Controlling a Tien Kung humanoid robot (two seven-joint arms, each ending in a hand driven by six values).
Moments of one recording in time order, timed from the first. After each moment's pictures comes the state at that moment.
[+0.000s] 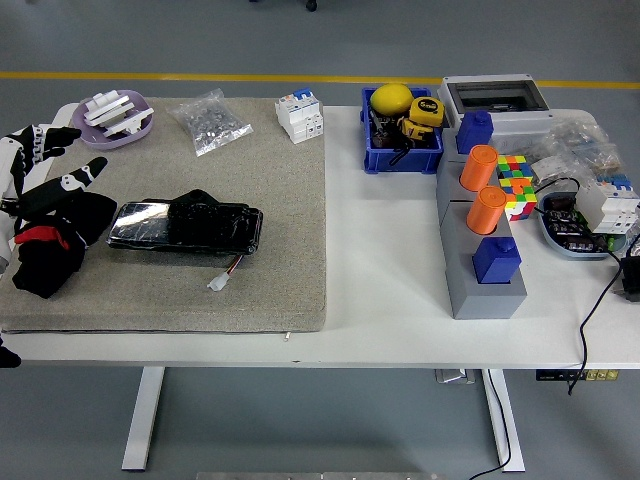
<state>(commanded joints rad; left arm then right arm) -0.08 0.47 -1.36 -1.49 1.32 0.29 -0.11 0.16 -0.31 0.37 0.23 -0.10 0.05 -0.24</state>
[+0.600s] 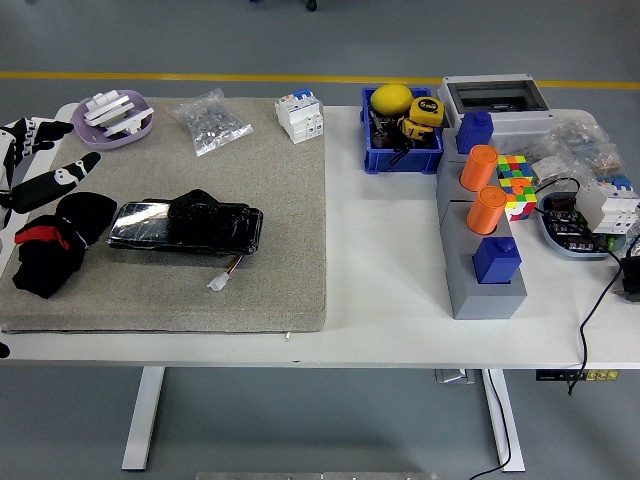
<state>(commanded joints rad) -0.11 0.49 -1.36 -1.45 1.40 0.30 -0.06 0.17 -0.31 0.35 0.23 -0.07 0.05 -0.23</state>
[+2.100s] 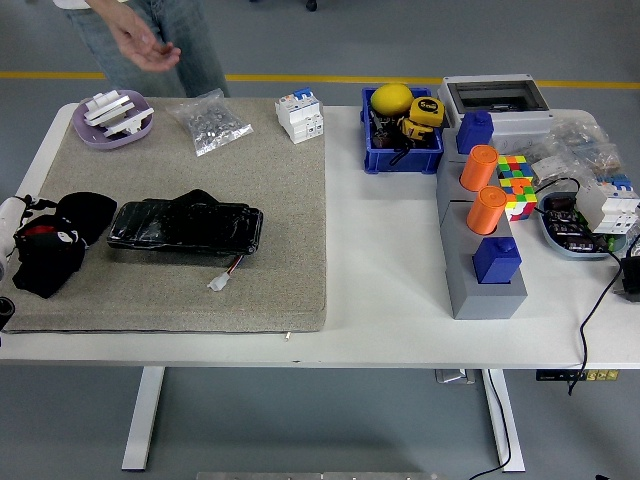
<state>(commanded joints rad) -0.38 0.46 -1.14 -0.89 1.62 0.19 0.21 0.18 -0.33 0.32 0.25 -0.06 0.05 -0.22</state>
